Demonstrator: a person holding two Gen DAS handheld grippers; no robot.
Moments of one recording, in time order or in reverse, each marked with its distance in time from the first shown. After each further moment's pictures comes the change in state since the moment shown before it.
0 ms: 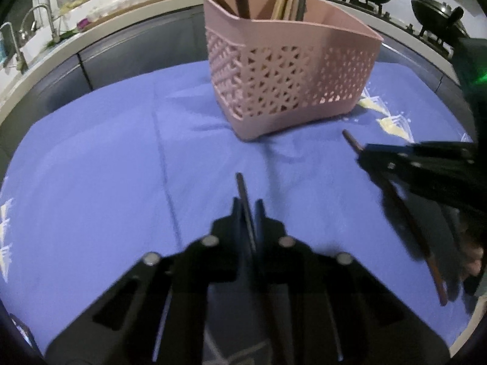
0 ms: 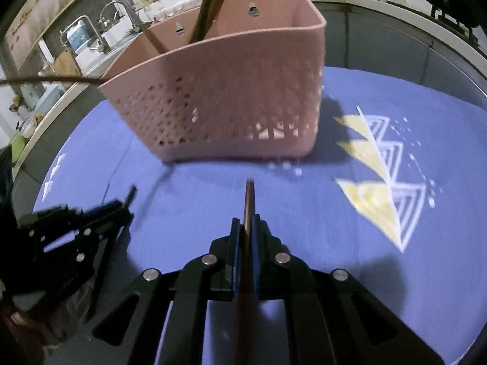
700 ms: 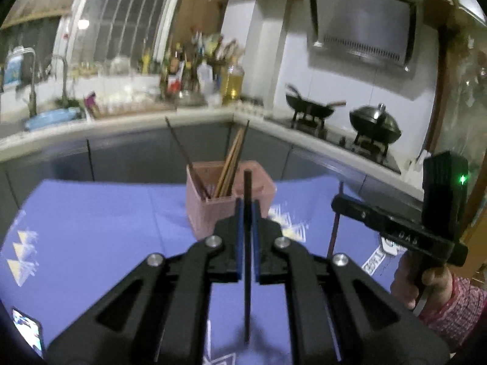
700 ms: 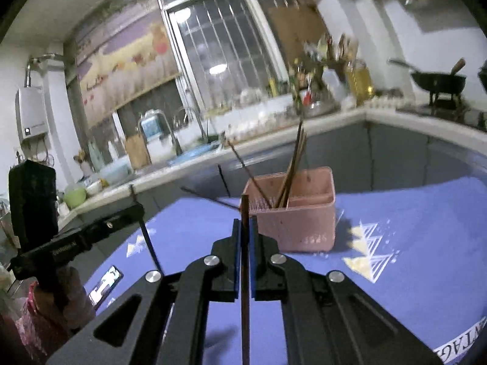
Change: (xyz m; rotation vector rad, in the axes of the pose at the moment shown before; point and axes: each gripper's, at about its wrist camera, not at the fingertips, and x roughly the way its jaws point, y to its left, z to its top) left arm -0.214 -0.010 -0.010 -0.043 -0.535 -0.189; right arm -0.198 0.021 -0.055 -0.064 -0.578 0.218
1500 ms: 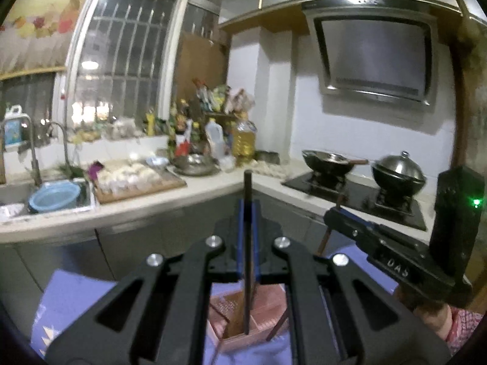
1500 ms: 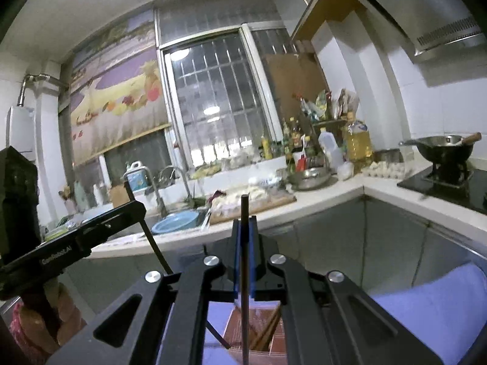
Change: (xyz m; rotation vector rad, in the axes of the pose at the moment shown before) left arm 0.067 -0.003 0.182 0.066 -0.170 0.106; right arm 0.077 -0.005 0.172 -0.045 -0.206 -0.058
